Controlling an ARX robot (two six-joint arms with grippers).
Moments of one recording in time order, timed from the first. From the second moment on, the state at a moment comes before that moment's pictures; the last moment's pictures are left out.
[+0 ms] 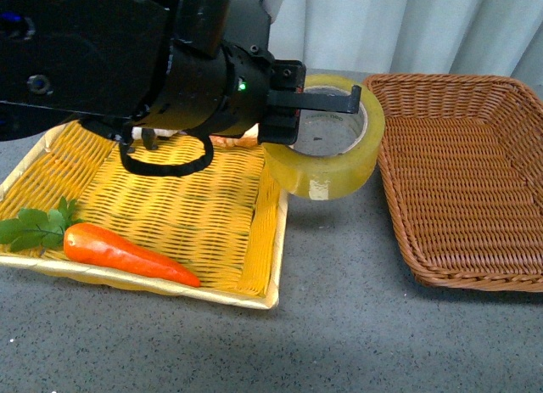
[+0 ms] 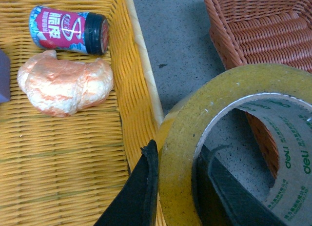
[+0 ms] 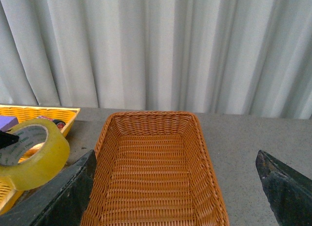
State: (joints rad) left arm -0.49 1.93 0.98 0.38 -0.11 -0.20; right arm 0.00 0.00 0.00 0.00 0.00 -0.01
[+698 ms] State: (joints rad) left arm -0.54 1.95 1.05 0.35 -0.13 -0.21; right arm 0.00 0.53 0.29 -0.06 0.30 0.02
